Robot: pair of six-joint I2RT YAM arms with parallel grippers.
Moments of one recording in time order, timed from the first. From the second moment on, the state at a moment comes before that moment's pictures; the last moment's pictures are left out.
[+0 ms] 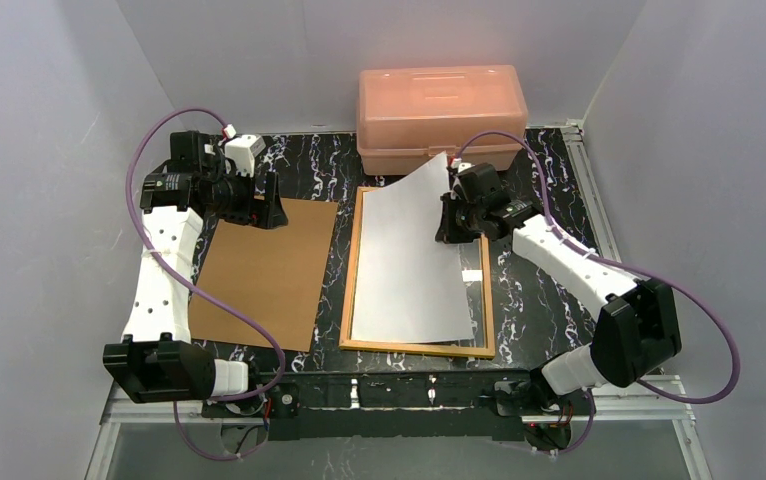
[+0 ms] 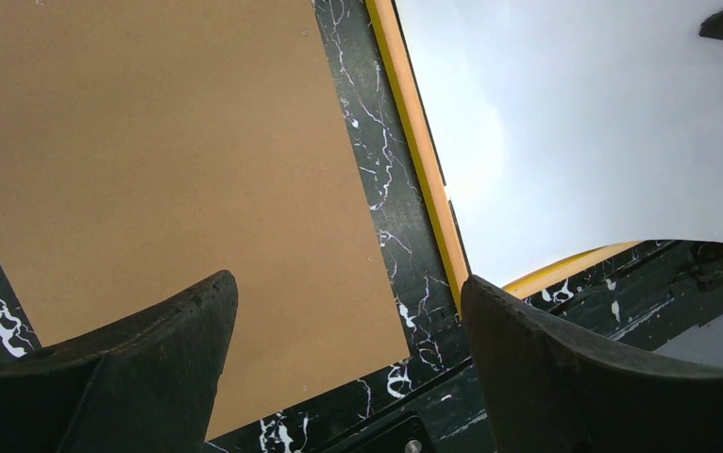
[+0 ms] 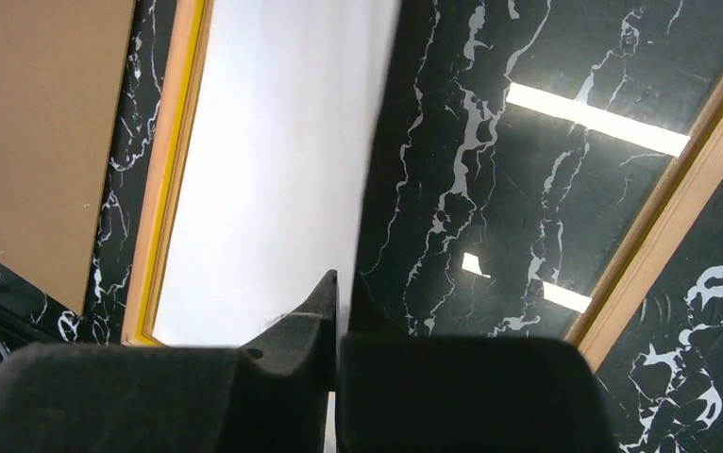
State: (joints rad) left arm 0.04 1.33 1.50 -1.13 0.48 0.21; right arm 0.55 1.43 1.14 -0.54 -0.12 0.39
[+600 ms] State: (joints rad) left arm 0.04 1.33 1.50 -1.13 0.48 0.21; right arm 0.54 1.44 1.12 -0.46 -0.14 0.42
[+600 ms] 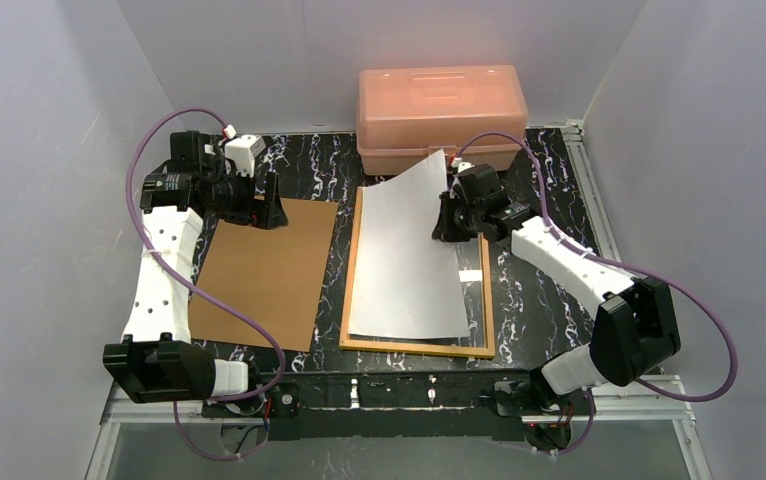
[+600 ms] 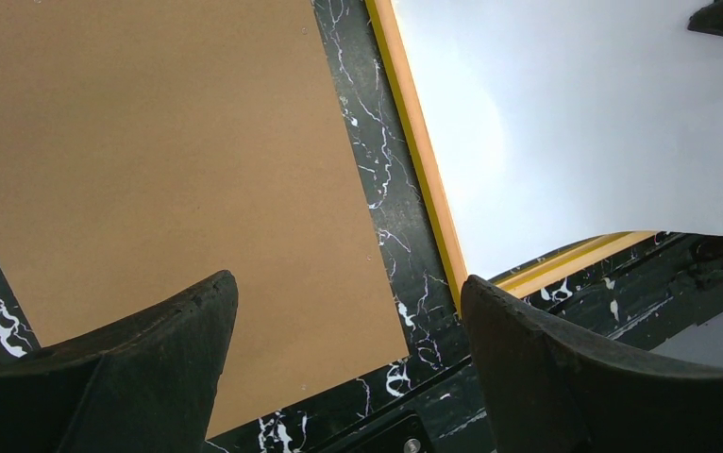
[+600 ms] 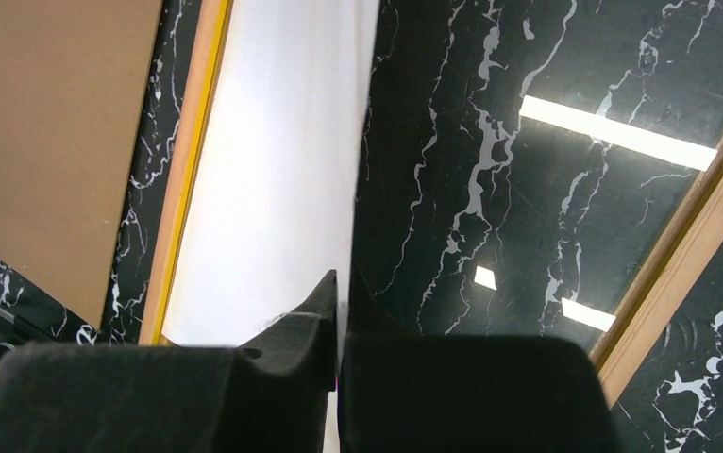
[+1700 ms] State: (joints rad) left arm 0.04 1.33 1.50 -1.14 0.49 0.21; right arm 0.54 1.50 1.11 -0.51 -0.12 0.37
